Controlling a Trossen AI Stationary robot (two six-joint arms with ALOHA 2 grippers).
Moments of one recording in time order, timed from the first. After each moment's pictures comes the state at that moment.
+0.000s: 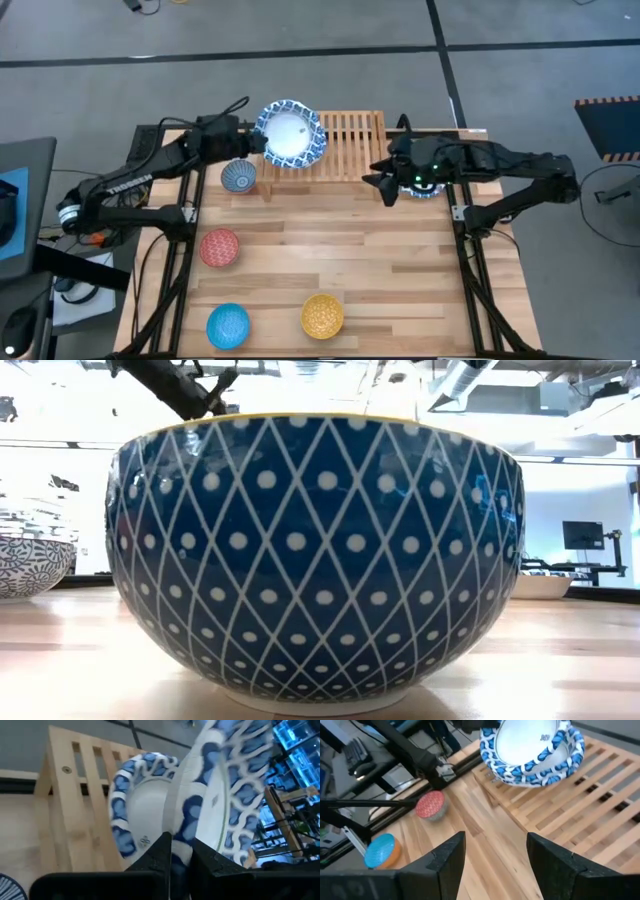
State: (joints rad) left arm 0.56 1.02 0.90 -0.28 -0.11 -0.89; right arm 0.01 1.21 1.44 -0.77 0.26 0.57
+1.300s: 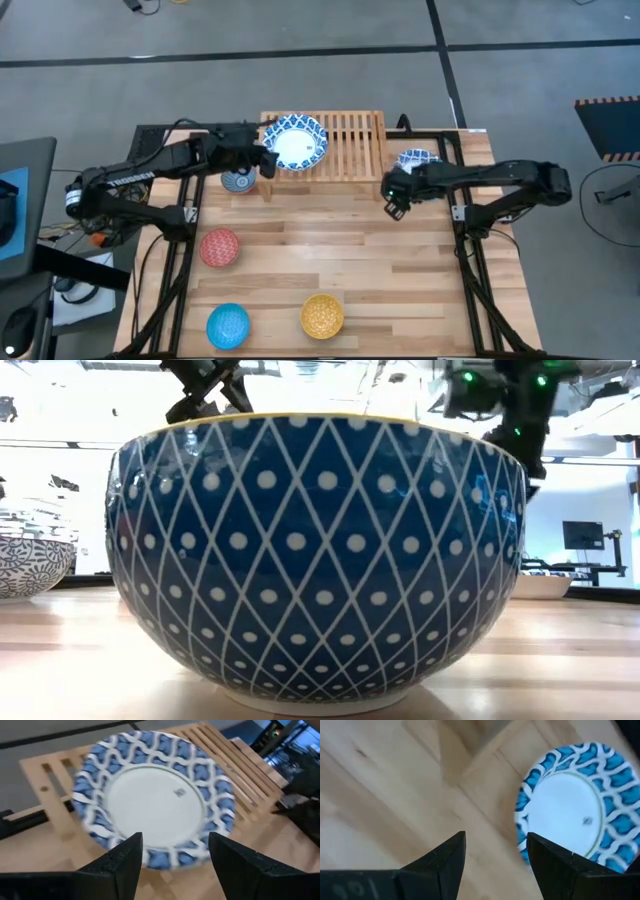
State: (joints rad) left arm 0.30 1.12 1.12 -0.56 -0.32 -0.59; right arm -0.15 1.29 0.90 -1.01 0.37 0.52
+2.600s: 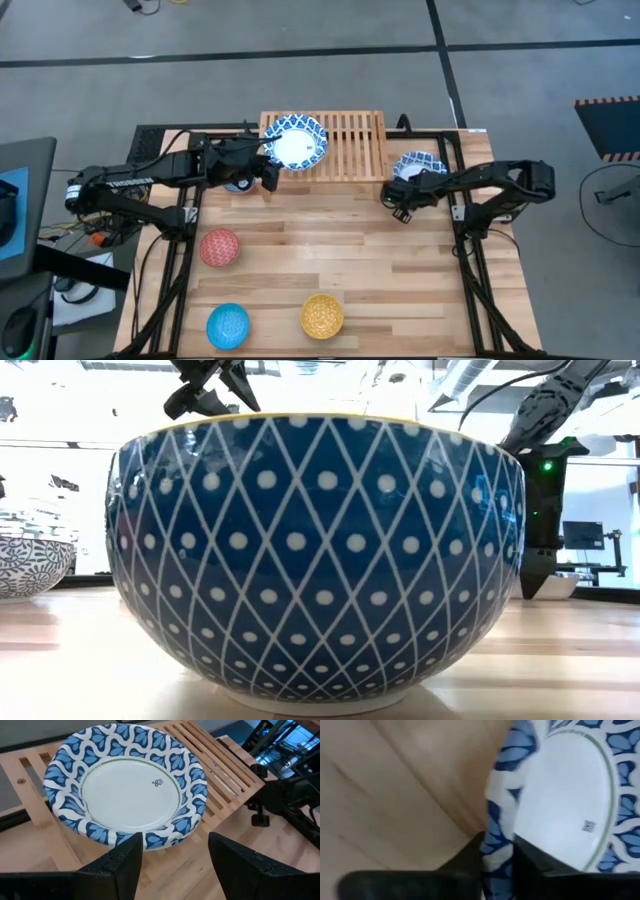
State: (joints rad) left arm 0.16 1.13 1.12 -0.56 -0.42 -0.64; right arm -0.26 1.44 0.61 -0.73 0.44 0.35
